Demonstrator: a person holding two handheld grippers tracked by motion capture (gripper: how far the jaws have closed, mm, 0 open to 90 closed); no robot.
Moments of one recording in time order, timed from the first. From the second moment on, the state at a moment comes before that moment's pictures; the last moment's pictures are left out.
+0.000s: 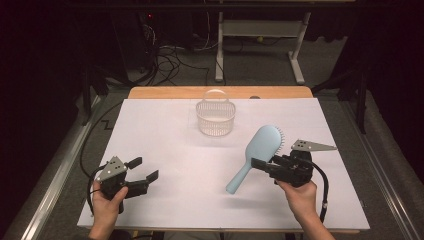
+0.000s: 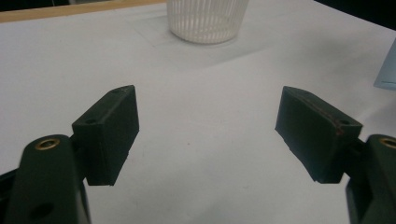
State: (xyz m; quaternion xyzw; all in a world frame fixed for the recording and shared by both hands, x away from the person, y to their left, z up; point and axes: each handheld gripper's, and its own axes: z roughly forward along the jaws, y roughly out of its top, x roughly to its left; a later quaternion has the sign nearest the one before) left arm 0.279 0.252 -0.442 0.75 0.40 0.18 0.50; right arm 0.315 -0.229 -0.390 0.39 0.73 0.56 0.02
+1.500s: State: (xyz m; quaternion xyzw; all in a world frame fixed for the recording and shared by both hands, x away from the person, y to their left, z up) left arm 0.278 0.244 -0.460 0.75 0.41 0.19 0.49; right arm 0.358 -0.243 -0.342 0.41 0.73 0.54 0.07
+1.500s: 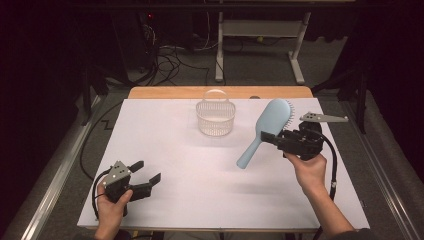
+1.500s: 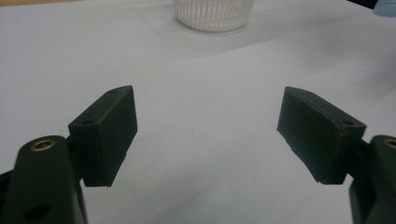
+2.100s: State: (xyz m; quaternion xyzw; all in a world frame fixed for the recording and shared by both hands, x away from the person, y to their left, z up) left arm 0.277 0.243 -0.460 0.75 0.41 0.19 0.49; right arm 0.385 -0.232 -0.323 0.41 0.73 0.53 0.09
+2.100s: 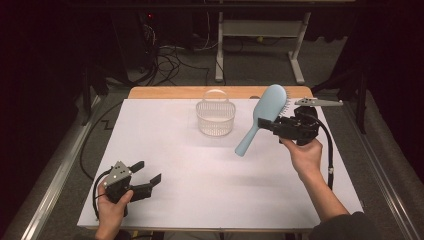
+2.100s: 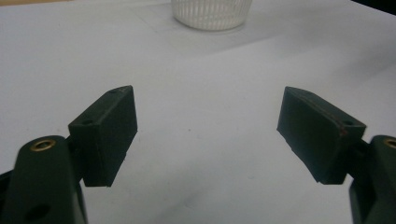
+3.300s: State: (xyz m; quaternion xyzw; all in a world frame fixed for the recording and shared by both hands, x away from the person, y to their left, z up) left arm 0.277 0.244 -0.460 0.75 0.41 0.19 0.49; right arm 0.433 -0.204 -0.302 0.43 0.74 0.51 0.12
